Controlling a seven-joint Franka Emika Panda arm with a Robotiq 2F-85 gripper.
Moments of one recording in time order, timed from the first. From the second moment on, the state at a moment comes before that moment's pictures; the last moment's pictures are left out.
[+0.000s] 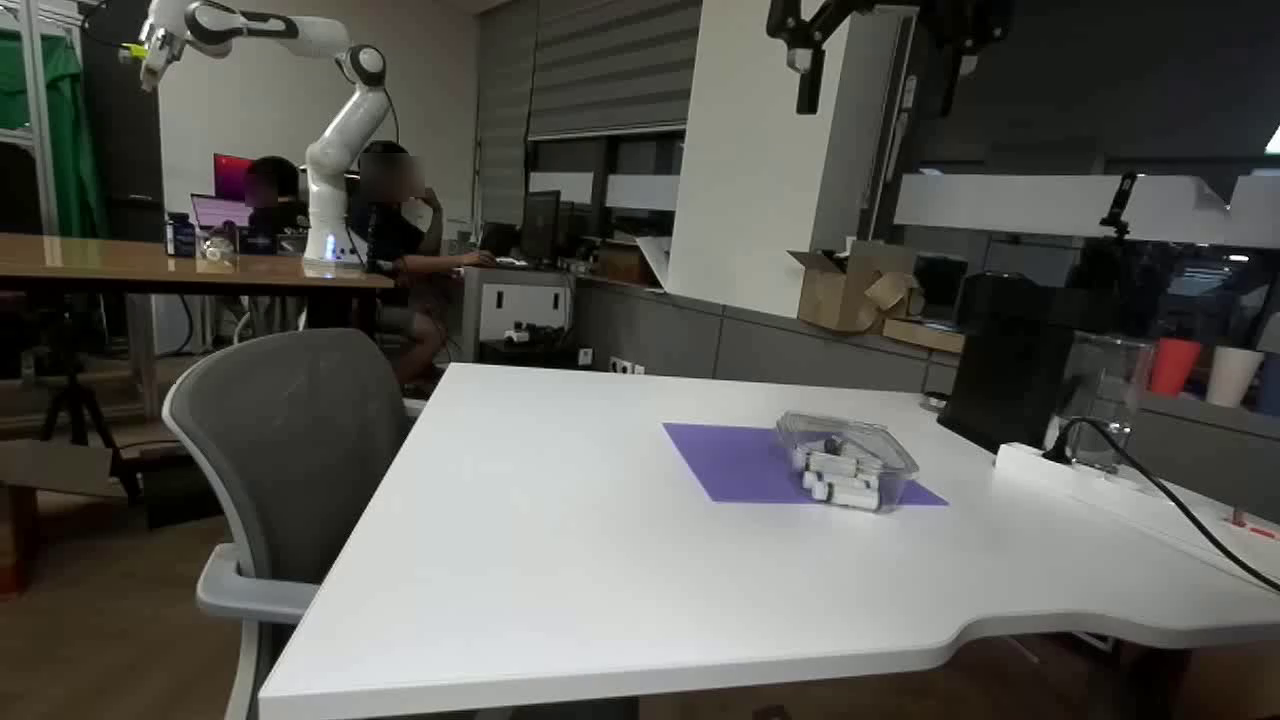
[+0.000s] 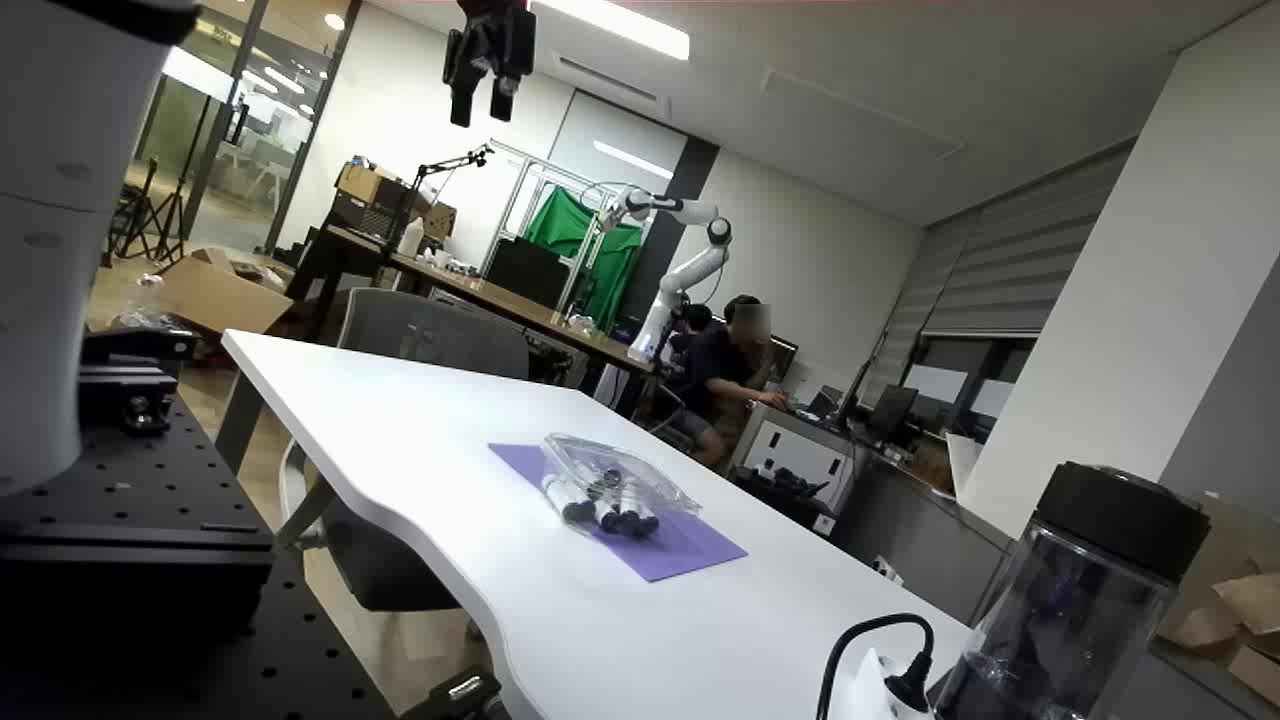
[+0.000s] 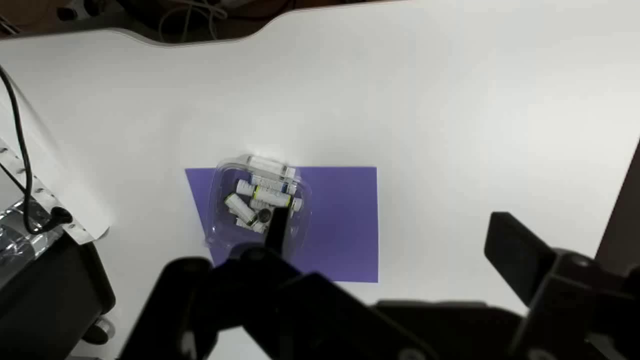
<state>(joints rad) 0.07 -0.77 0.41 -2.61 0.08 2.03 0.50</state>
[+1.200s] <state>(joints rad) -0.04 -0.53 0.28 -2.68 0.01 2.48 0.39</state>
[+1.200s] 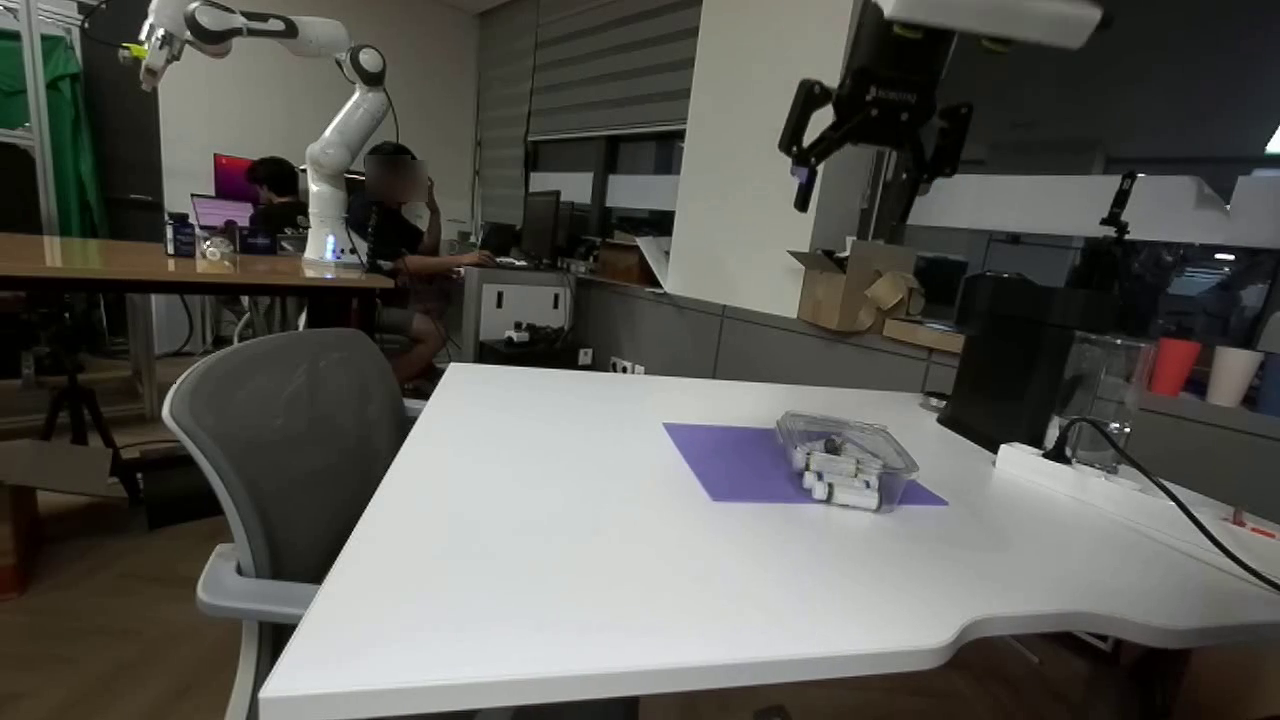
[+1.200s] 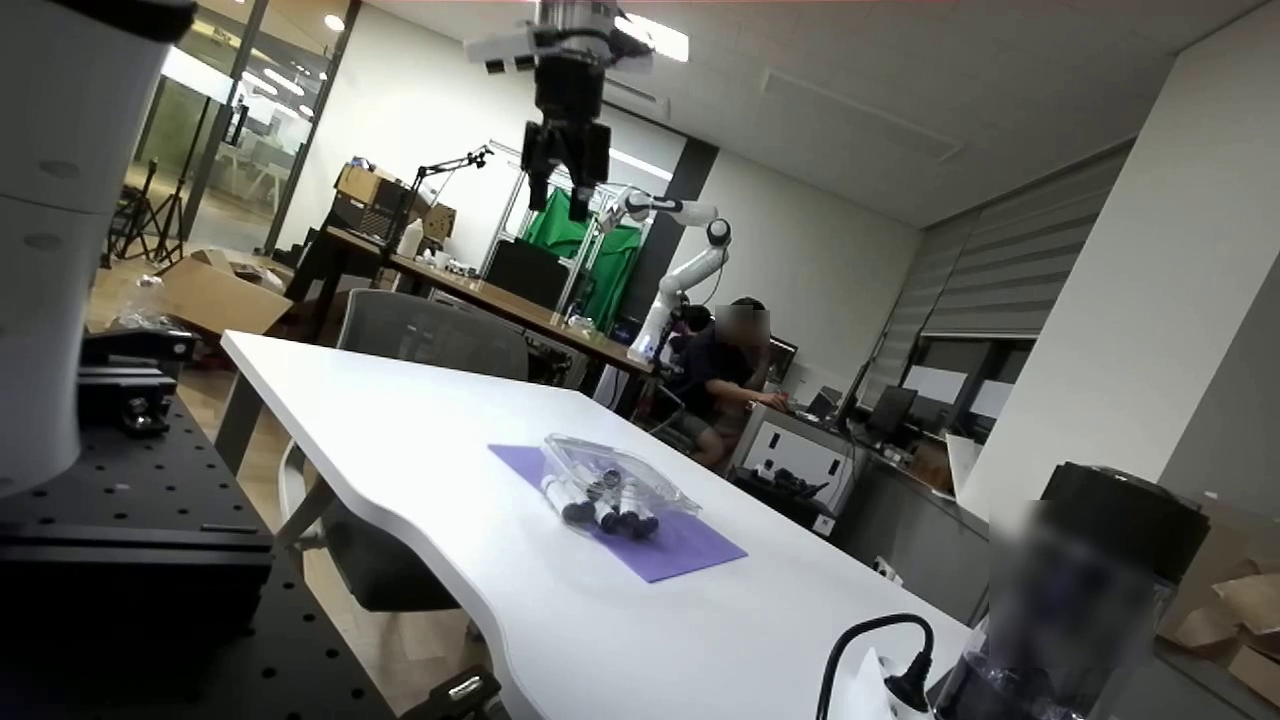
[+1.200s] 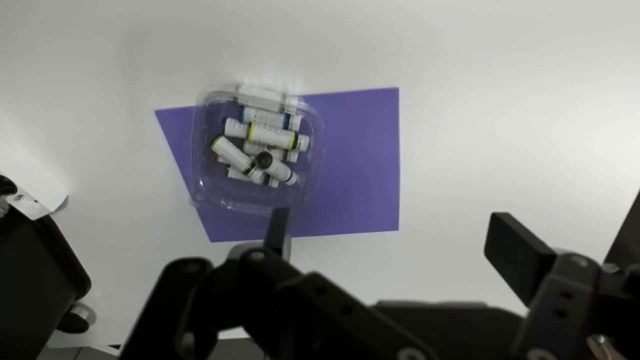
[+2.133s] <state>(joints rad) -0.13 0.02 0.06 -2.46 -0.16 2.58 0.36</state>
